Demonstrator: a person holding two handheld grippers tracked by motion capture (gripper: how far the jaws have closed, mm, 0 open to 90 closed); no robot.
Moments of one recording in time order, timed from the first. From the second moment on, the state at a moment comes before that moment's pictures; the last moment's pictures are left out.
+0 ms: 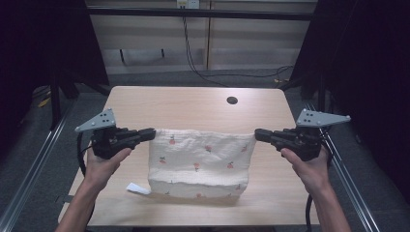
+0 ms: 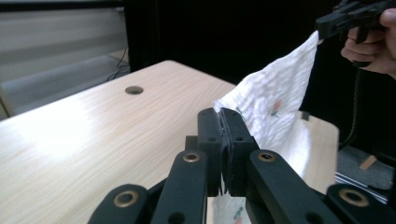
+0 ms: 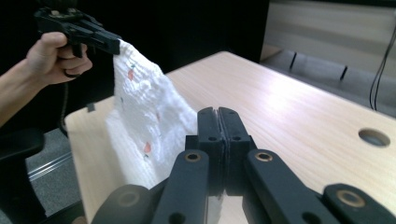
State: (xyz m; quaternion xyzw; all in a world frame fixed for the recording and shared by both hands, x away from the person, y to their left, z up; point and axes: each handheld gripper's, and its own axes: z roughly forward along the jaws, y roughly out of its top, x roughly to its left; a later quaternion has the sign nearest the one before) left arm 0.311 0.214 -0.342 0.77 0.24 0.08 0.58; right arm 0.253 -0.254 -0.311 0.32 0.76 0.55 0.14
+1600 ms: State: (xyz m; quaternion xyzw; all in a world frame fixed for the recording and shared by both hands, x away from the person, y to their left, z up) left arm 0.405 0.198 -0.438 0.78 0.36 0.05 0.52; right arm 0.371 -0.252 -0.405 0.43 0.75 0.48 0.14
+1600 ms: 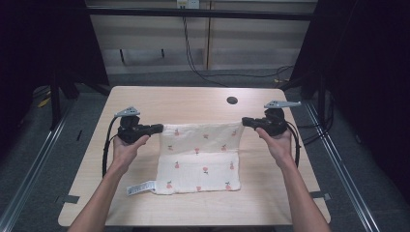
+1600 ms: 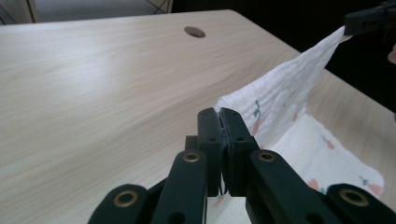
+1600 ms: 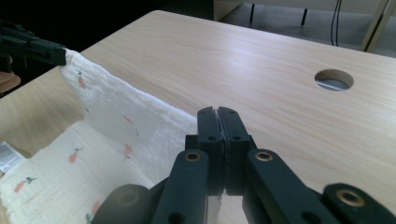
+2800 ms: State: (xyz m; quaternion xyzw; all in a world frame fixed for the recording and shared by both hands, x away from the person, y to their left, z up) left arm 0.361 0.195 -0.465 0.83 0.31 0.02 0.46; right arm 0.324 -0.226 -0.462 0.40 0.81 0.41 0.09
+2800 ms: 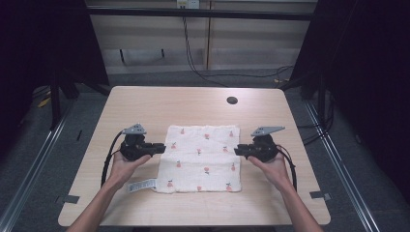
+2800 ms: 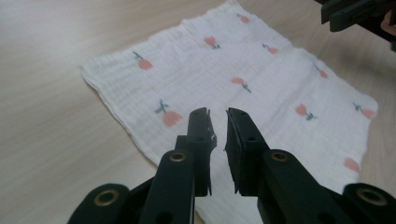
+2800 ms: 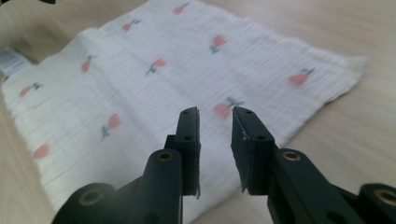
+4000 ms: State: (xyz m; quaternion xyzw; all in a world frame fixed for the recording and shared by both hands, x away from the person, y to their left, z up) left arm 0.339 0.167 -0.499 0.88 0.27 -0.02 0.38; right arm 0.282 -0.240 -0.491 0.41 0.84 0.35 0.11
